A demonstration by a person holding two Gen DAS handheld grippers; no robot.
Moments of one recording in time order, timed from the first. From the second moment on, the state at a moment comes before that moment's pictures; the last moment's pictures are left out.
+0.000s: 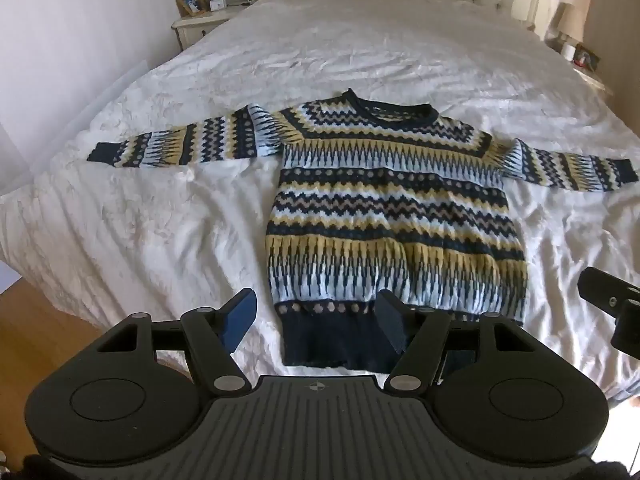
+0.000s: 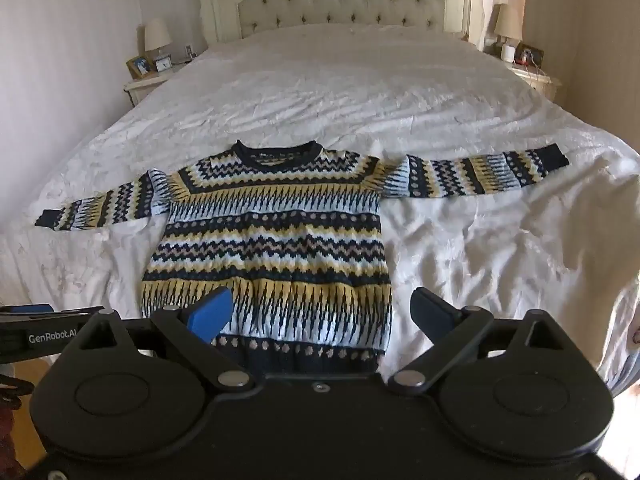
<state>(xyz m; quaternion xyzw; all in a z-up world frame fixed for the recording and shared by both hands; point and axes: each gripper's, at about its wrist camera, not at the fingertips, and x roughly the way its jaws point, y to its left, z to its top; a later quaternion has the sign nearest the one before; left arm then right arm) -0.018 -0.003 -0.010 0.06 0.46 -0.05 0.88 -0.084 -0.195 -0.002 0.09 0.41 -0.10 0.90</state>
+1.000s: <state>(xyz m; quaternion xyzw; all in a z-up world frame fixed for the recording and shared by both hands) -0.021 -0.004 -0.015 0.07 0.48 -0.05 0.88 -0.084 -0.195 -0.015 0.09 0.47 -0.12 0.87</state>
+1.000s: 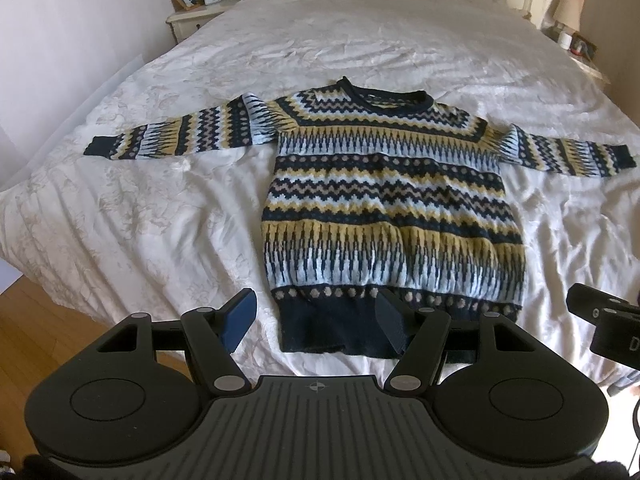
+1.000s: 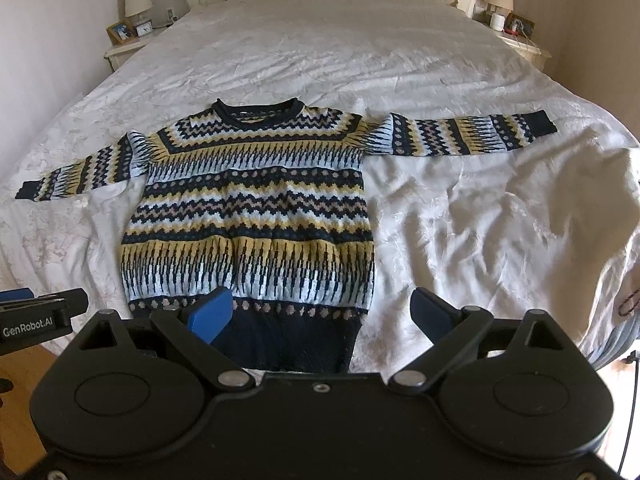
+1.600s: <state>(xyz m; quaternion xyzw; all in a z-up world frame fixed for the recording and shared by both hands) -0.016 -0.005 -0.020 0.07 0.49 -0.06 0.87 -0.077 -0.193 -0.020 0.09 0.47 -0.11 0.87</state>
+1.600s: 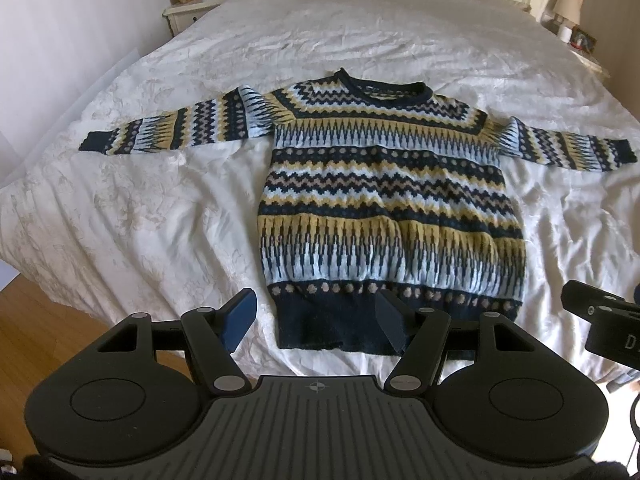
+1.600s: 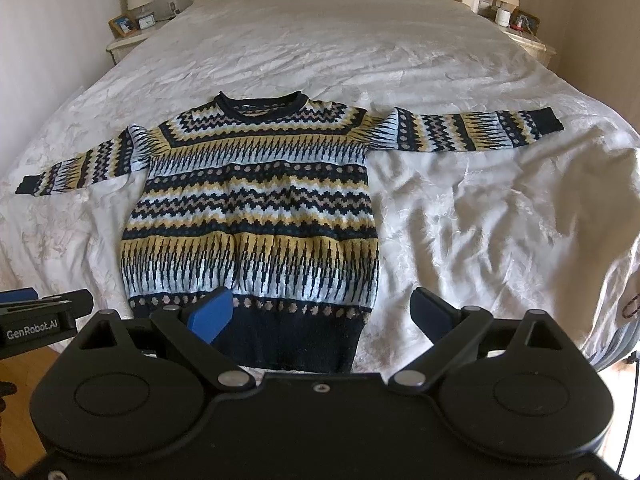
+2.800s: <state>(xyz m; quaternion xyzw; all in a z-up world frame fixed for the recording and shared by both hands) 0.016 0.006 -0.038 0.05 0.53 -0.05 0.85 -0.043 -0.182 -0.041 0.09 0.52 -0.10 0.84</state>
